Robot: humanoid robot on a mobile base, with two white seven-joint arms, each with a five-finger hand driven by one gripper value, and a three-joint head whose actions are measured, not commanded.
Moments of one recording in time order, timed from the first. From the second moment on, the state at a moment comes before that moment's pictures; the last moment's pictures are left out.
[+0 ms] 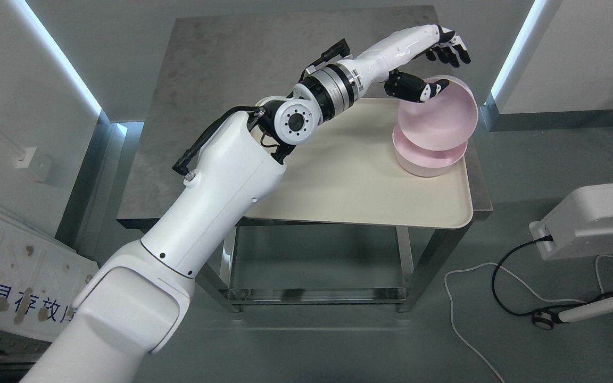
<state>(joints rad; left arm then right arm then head) -1.09 0.00 -0.73 -1.10 -0.24 -0.10 -0.30 0.04 0.00 0.00 0.00 0.00 -0.25 0.00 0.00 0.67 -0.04</state>
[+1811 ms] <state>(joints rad) -0.81 0.00 -0.60 -1.35 -0.64 -0.08 -0.61 0.04 0.00 0.00 0.00 0.00 -0.25 0.00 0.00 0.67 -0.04</state>
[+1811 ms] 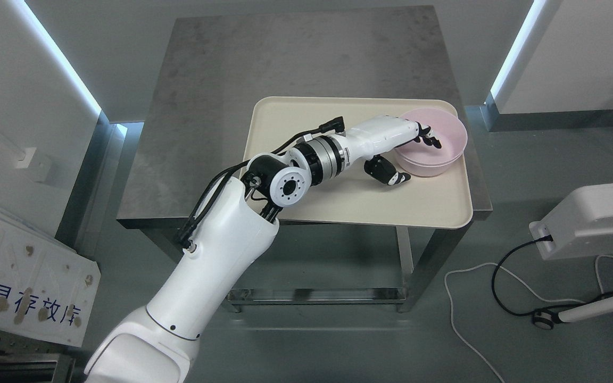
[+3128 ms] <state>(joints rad) -0.69 0.00 -0.27 -1.42 -0.53 -0.60 -0.69 0.04 0.00 0.00 0.00 0.00 -0.25 0.00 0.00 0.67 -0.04</state>
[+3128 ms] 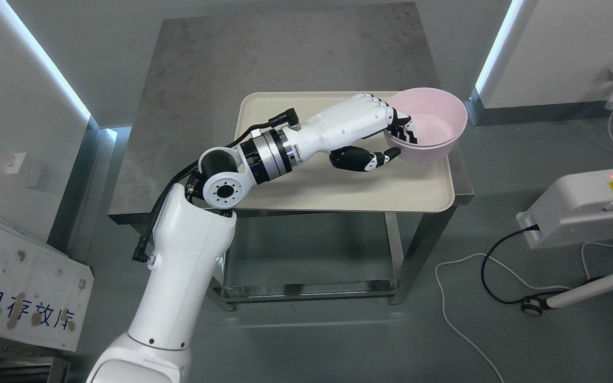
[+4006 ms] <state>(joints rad) -0.53 0.00 0.06 -1.55 -0.41 -0.75 -0.71 0.04 0.00 0.00 0.00 0.00 -0.25 0.00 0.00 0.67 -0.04</state>
